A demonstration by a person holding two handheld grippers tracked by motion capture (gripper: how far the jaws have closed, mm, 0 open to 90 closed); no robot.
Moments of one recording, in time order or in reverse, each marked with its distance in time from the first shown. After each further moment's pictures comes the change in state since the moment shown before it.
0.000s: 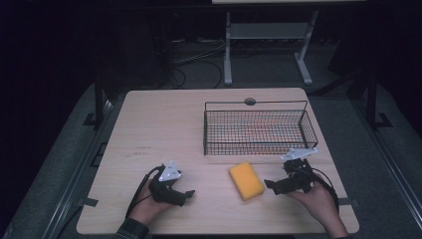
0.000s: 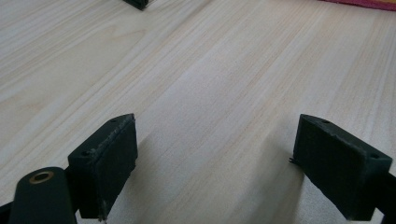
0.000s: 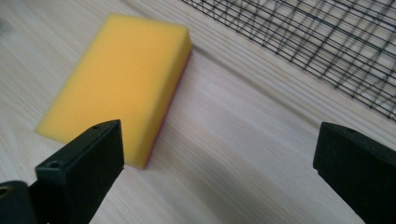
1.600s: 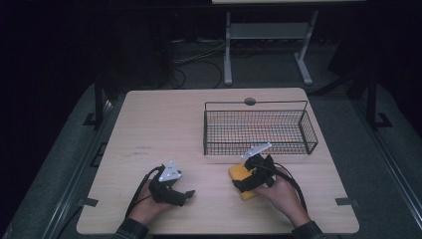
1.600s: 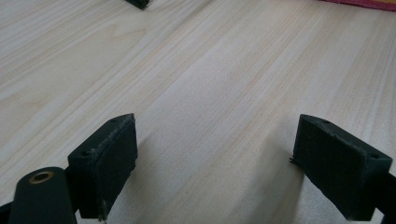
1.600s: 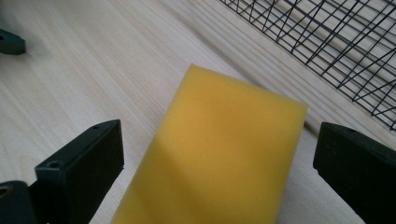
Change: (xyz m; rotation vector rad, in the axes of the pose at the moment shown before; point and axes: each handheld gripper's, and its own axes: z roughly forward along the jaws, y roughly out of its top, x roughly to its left) left arm -0.001 0.000 0.000 0.000 0.005 -0.004; right arm 0.058 0.048 0.059 0.078 0.048 -0.090
